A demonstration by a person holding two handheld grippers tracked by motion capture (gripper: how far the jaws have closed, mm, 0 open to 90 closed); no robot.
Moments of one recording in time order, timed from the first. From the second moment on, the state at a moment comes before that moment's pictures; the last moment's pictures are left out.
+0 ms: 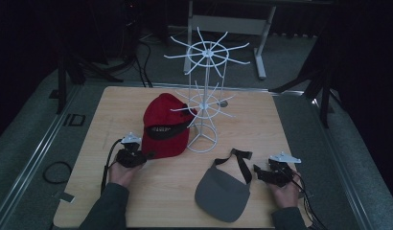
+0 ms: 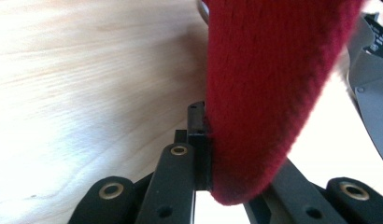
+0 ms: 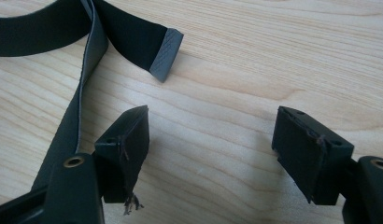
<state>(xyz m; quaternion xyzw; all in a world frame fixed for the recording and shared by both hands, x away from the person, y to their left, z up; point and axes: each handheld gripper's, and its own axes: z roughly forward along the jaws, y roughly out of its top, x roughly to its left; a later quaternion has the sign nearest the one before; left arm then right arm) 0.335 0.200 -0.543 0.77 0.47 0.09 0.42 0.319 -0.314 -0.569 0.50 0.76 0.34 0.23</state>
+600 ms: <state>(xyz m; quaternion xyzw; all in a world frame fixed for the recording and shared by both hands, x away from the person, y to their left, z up) 0.327 0.233 -0.523 0.74 0.49 0.14 0.44 0.319 -0.314 -0.569 0.50 0.76 0.34 0.23</state>
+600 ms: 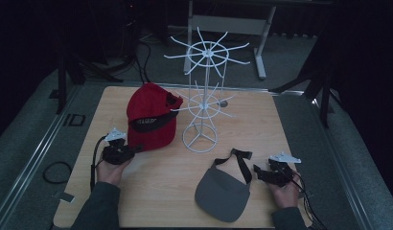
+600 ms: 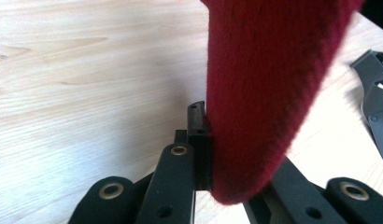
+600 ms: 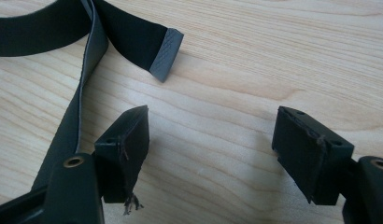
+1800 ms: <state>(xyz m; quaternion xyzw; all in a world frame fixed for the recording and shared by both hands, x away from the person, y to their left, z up) 0.324 0.250 -0.472 0.69 0.49 0.21 0.49 0.319 -0.314 -0.569 0.50 0.76 0.34 0.23</state>
